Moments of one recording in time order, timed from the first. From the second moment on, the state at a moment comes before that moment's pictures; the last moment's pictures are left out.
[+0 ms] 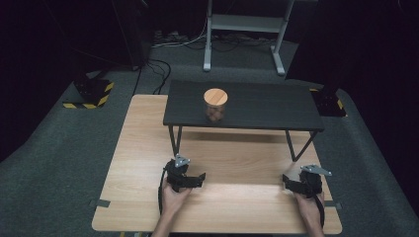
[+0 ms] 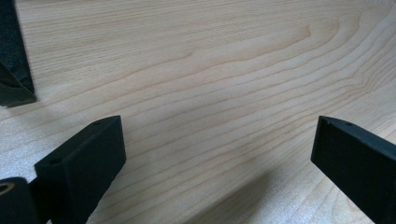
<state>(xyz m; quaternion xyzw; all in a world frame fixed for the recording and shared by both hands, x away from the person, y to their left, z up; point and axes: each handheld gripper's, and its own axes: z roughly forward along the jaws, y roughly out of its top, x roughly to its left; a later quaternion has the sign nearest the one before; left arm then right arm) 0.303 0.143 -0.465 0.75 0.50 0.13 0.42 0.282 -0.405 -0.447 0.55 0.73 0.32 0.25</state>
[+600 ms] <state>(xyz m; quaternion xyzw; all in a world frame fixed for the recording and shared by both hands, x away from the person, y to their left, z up) 0.302 0.145 -0.466 0.74 0.50 0.13 0.42 0.282 -0.405 -0.447 0.55 0.73 0.32 0.25</state>
